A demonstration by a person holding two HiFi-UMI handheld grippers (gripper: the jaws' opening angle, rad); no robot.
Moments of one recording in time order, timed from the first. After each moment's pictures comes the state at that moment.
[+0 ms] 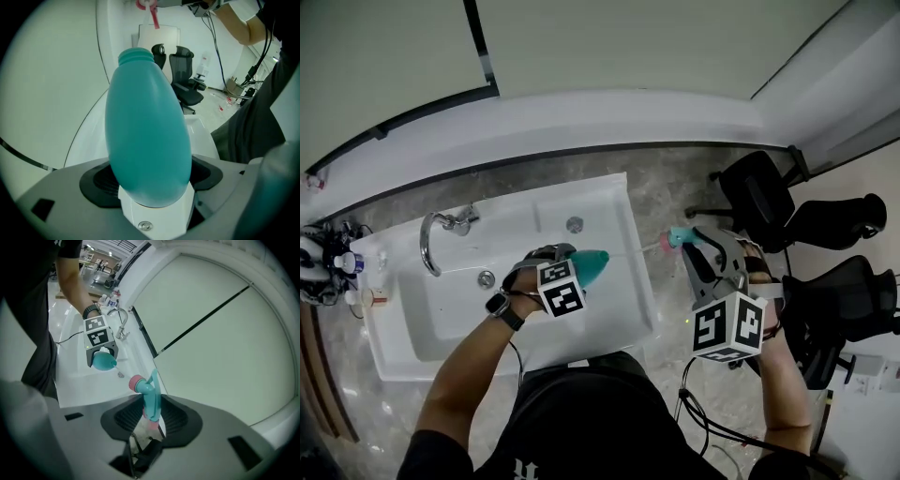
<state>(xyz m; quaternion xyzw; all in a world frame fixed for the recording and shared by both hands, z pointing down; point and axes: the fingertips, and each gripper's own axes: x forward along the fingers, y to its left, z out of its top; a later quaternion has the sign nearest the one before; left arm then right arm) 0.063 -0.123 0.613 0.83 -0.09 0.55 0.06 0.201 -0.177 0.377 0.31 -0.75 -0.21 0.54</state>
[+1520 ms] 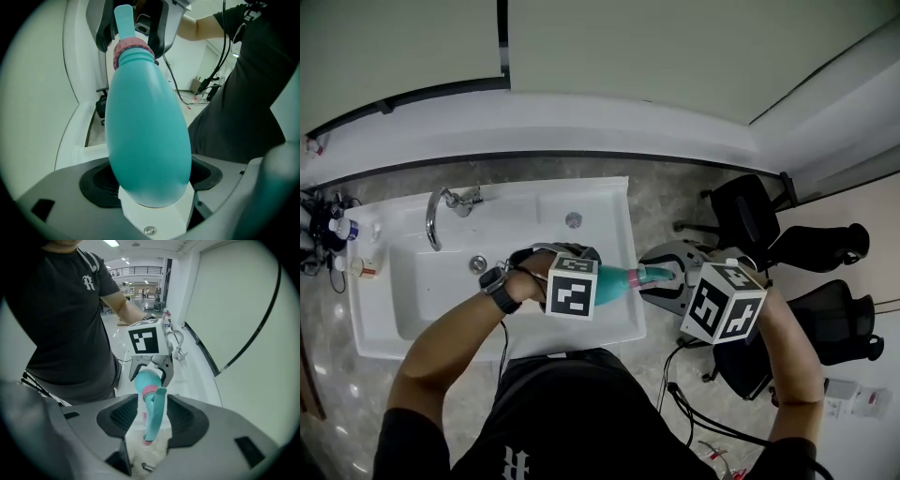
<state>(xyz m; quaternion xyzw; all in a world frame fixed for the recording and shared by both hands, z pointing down) 0.094 -0.058 0.522 0.86 0.09 0.51 0.01 0.117 -0.085 0.398 -0.07 -0.84 -0.10 0.53</state>
